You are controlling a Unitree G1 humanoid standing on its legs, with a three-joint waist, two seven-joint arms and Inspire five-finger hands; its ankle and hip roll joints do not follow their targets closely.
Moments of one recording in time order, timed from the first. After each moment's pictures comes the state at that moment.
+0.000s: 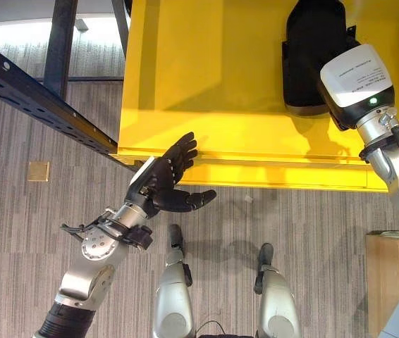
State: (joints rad) left arm -0.10 0.57 -0.09 -0.23 -0.57 0.06 -0.20; right arm -0.82 -1.07 0.54 0.16 -0.86 0.13 -0.21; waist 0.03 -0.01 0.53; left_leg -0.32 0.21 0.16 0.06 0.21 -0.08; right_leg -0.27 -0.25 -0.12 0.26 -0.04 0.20
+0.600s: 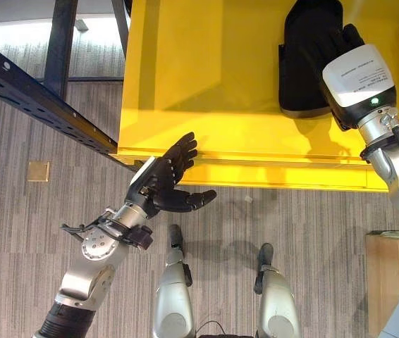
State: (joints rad) left arm -0.10 0.57 -0.09 -0.23 -0.57 0.06 -0.20; right arm -0.82 -1.06 0.54 0.17 -0.86 0.16 -0.21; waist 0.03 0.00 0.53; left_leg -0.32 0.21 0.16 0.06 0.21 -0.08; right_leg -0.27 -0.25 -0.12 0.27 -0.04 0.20
